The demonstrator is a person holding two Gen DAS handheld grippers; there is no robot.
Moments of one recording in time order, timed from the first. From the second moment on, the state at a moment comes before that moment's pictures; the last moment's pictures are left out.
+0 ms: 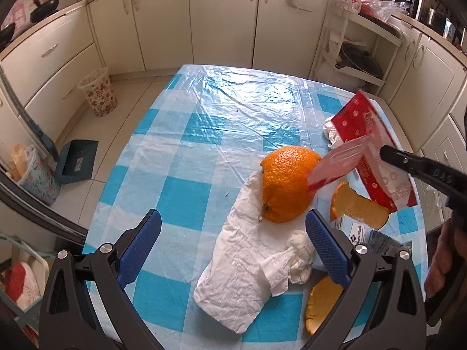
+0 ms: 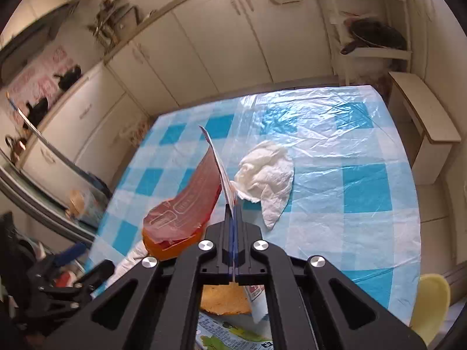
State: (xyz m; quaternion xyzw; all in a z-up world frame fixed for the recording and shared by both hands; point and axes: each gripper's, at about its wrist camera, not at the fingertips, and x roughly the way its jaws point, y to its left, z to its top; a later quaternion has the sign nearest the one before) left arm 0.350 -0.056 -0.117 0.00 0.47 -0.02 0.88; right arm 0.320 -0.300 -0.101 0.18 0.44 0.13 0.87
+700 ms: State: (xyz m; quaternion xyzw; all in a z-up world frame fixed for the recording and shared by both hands) left arm 0.400 -0.136 -0.148 0.11 0.47 -0.06 0.87; right arm 0.309 -0.366 -0.074 0.32 0.35 0.13 0.87
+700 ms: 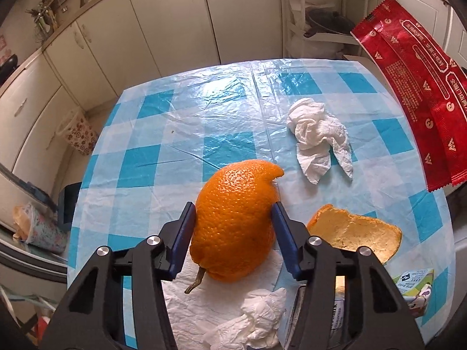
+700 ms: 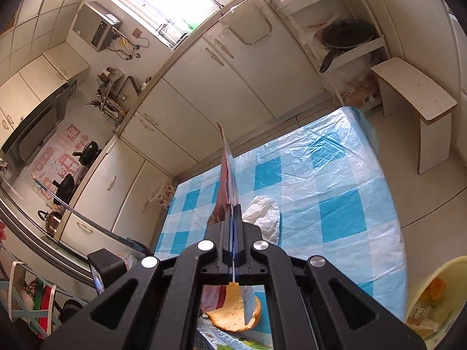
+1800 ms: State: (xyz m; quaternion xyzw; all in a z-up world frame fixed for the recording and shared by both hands) left arm 0.235 -0.127 -0.073 -0.05 0.37 -0.04 0.93; right arm 0.203 -0.386 -0.027 0.22 0.31 0.13 0.92
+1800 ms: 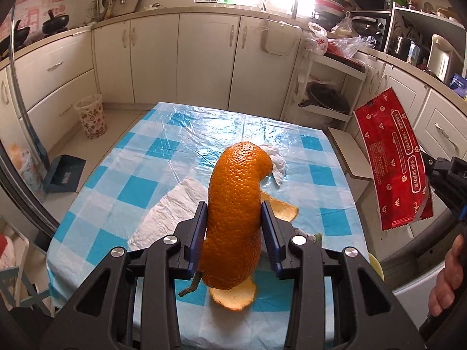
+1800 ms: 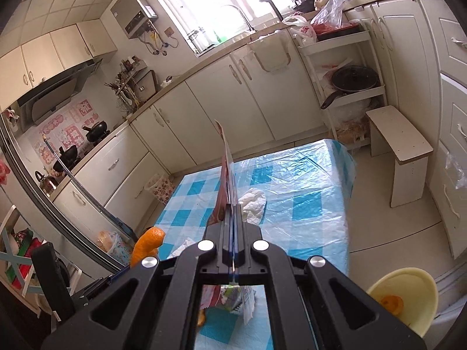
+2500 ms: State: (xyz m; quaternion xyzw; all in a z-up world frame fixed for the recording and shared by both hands) left arm 0.183 -0.213 -0.081 -0.03 0.39 -0.10 0.92; right arm 0.136 -0.493 -0.044 0.24 0.32 0.01 0.92
